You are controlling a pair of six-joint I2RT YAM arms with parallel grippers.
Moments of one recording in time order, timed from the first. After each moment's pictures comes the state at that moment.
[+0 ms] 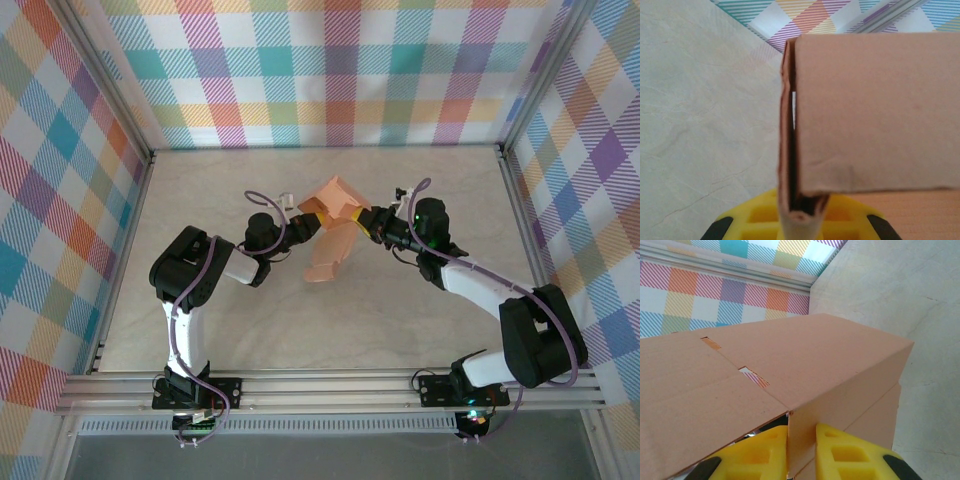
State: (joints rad) left arm -0.44 2.00 0.79 1.11 0.47 -0.92; right arm 0.40 1.40 0.70 0.47 -0.60 1.18
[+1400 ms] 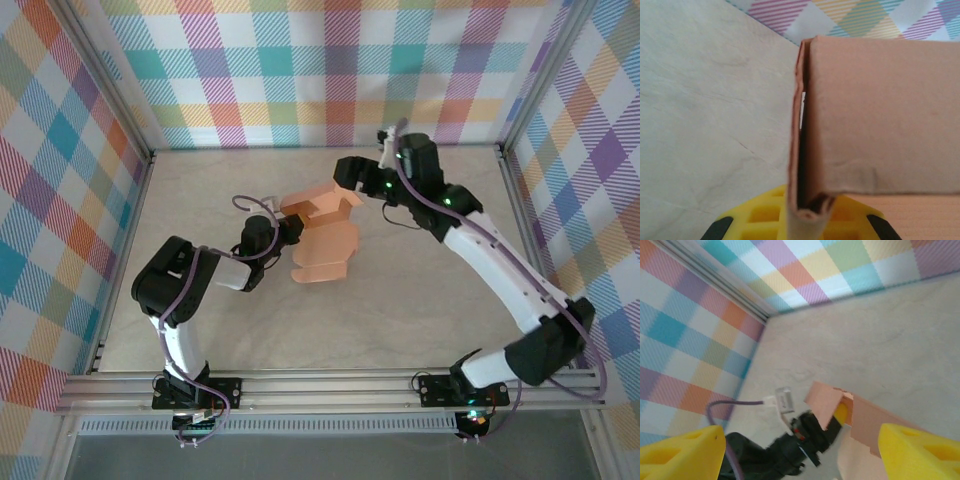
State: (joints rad) left arm -0.44 1.85 0.71 0.89 0.09 -0.72; right arm 0.58 1.45 1.51 -0.50 -0.15 0.61
